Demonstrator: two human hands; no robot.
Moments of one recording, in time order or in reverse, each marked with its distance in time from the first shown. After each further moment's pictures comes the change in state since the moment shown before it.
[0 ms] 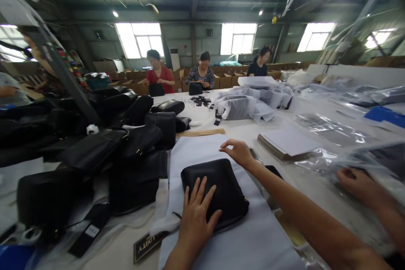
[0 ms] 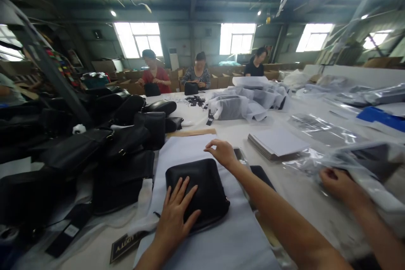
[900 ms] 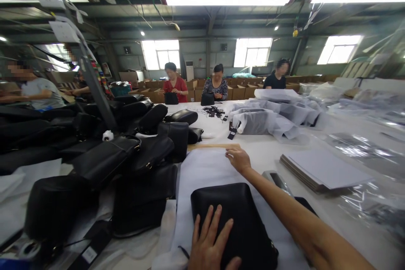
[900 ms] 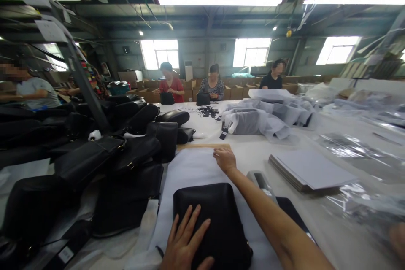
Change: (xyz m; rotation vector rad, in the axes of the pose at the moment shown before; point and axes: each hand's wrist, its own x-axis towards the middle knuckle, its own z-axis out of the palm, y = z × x) left_hand -0.005 -0.021 0.037 0.047 0.147 0.052; right_hand 0.079 0.041 0.089 -0.204 0.128 -0.162
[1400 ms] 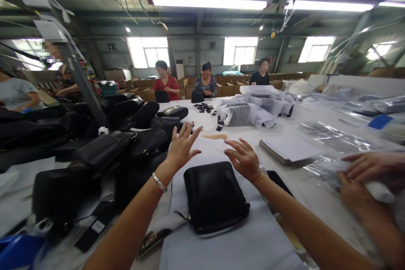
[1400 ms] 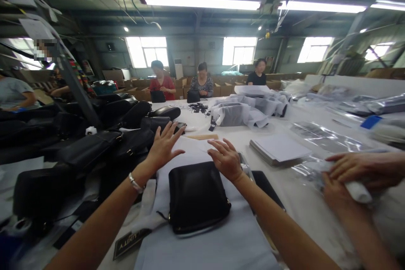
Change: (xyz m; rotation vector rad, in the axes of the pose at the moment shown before) left_hand 0.174 -0.071 -0.114 0.224 0.064 0.129; right_hand -0.087 -0.052 -0.138 -0.011 0.328 -0.298
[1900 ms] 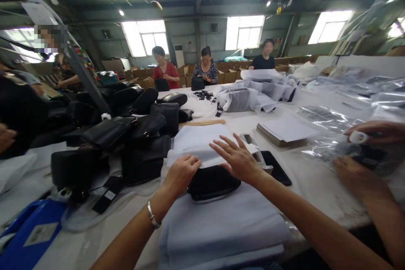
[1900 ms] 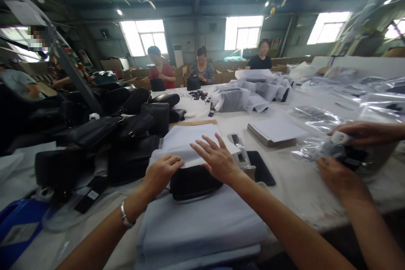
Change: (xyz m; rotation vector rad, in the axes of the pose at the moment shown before) left_hand -0.113 0.079 -0.016 -0.036 -0.253 0.171; right_hand -0.021 -0.065 -0.058 0.075 -0.398 -0.084
